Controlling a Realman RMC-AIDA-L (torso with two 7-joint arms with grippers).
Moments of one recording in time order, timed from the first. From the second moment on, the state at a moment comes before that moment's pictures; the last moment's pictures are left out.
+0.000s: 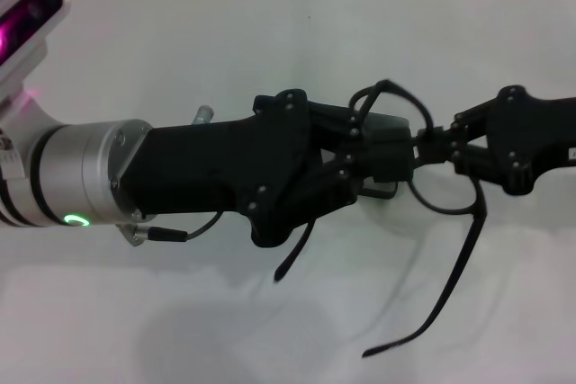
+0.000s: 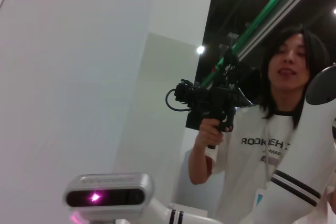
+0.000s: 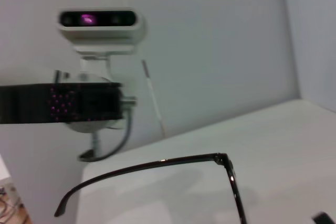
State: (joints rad) left arm -0.56 -2.09 1.35 0.55 1.15 1.93 -1.31; right arm 0.36 2.02 -1.12 -1.23 -1.72 -1.67 1.77
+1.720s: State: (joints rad) left arm -0.59 -2.10 1.36 0.45 1.11 1.86 -1.25; right arm 0.35 2.02 -1.18 -1.08 -1.42 -1.72 1.54
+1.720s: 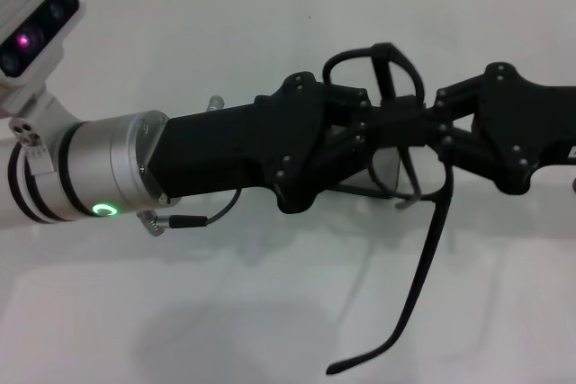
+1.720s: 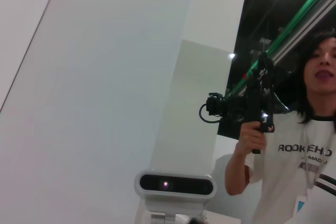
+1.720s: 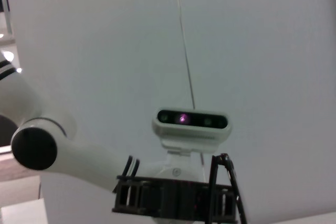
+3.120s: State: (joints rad) left arm -0.62 -2.11 1.65 0.44 0.84 1.89 -1.13; right arm 0.59 2.02 -1.07 -0.48 -1.02 -1.81 1.10
